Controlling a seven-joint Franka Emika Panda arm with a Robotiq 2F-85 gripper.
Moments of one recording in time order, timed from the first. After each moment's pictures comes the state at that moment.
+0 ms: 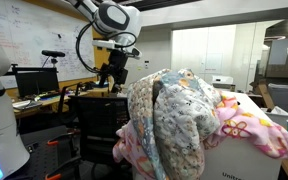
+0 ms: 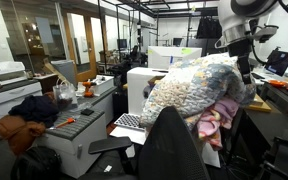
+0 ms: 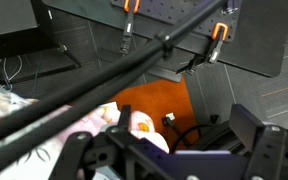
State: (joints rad) arm -0.07 -0.20 -0.04 -2.41 -0.01 1.81 -0.39
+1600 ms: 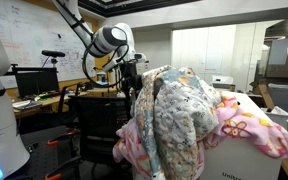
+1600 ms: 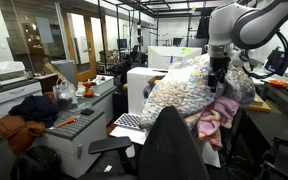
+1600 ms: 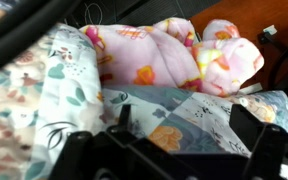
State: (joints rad) arm -0.06 -0.07 0.03 -2.47 -0.43 2.36 0.24
